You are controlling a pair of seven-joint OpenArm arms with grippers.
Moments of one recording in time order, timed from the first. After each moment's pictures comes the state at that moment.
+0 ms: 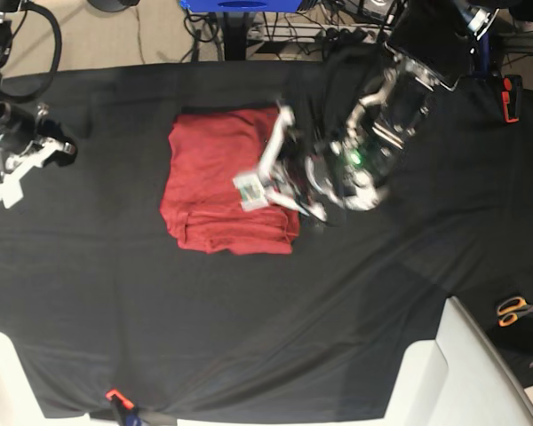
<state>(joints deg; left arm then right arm) -4.9 -14.8 26.3 91.8 -9.8 -41.5 59.0 -15.1 16.2 21.7 91.7 44.7 15.3 -61.5</state>
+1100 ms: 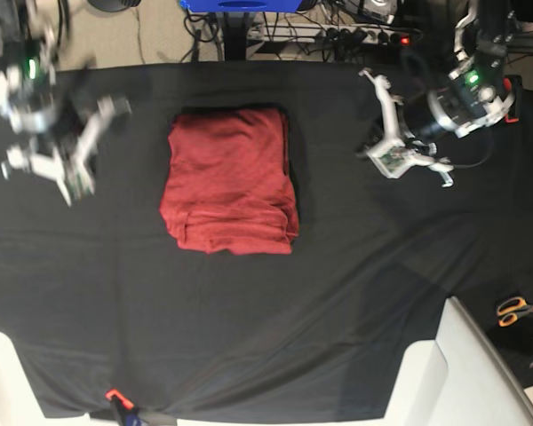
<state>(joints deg) 26.7 -23.0 -6.7 108.3 -4.4 -41.8 23.6 -31.5 23.1 -2.0 112.8 -0.3 10.7 -31.4</state>
